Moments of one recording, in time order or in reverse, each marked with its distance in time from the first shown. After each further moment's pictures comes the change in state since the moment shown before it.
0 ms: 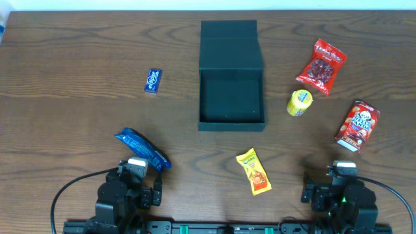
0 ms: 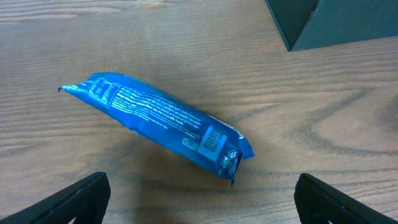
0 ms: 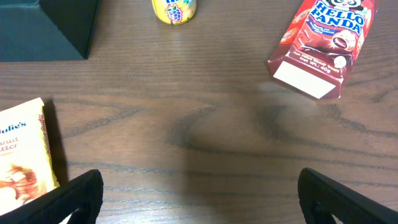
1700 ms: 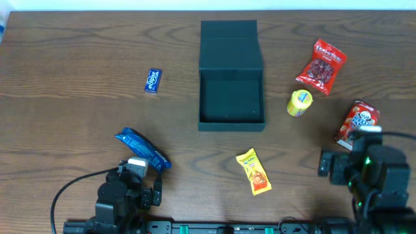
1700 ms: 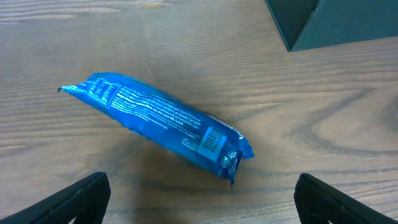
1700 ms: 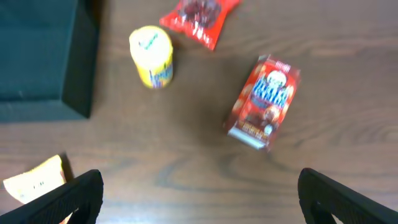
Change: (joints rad) left arm 0.000 0.000 -0.002 0.001 0.001 0.000; right arm 0.000 0.594 0.526 0.022 0.095 -0.027
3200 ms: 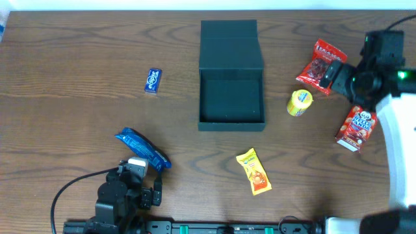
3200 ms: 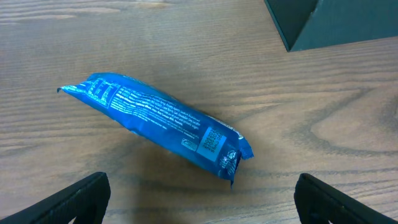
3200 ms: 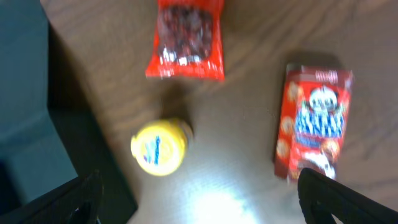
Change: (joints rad) left arm 0.000 -0.001 0.000 0.000 0.002 0.000; right arm -0.119 0.949 0.626 -0.026 -0.095 0.393
